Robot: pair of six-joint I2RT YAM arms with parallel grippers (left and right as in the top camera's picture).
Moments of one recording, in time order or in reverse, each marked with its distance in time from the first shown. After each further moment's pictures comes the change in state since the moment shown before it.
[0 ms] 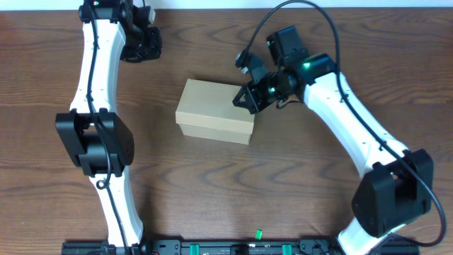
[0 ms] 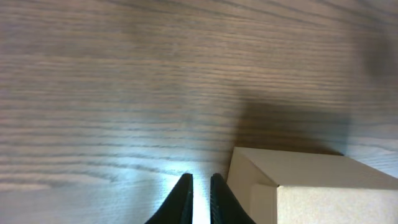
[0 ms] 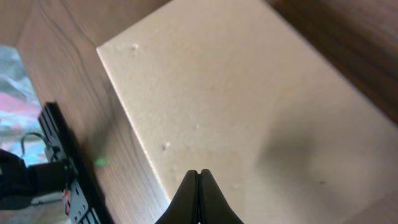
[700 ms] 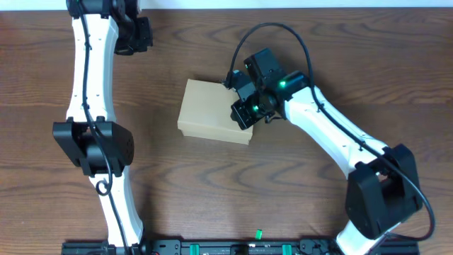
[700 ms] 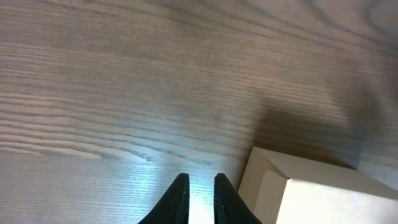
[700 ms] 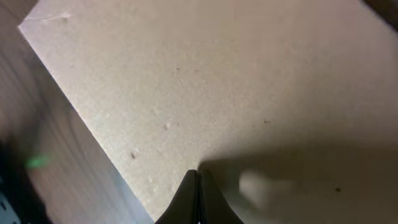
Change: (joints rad) left arm 0.002 0.000 0.183 -0.140 -0.128 -0.060; right arm 0.100 0.016 -0.145 0.124 0.227 0.044
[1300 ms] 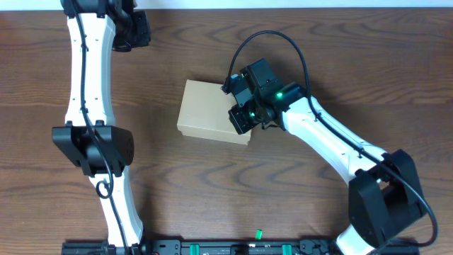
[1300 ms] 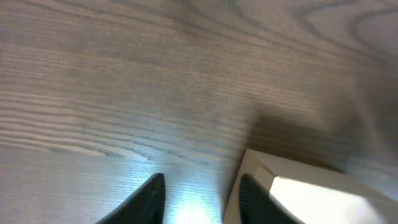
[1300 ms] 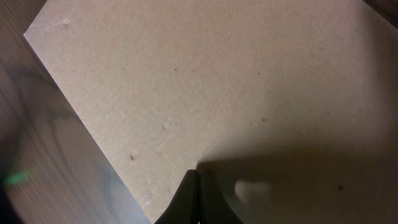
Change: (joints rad) left arm 0.000 0.000 0.071 -0.040 -0.008 -0.022; right arm 0.038 -0.038 -0.083 0.095 0.074 0.047
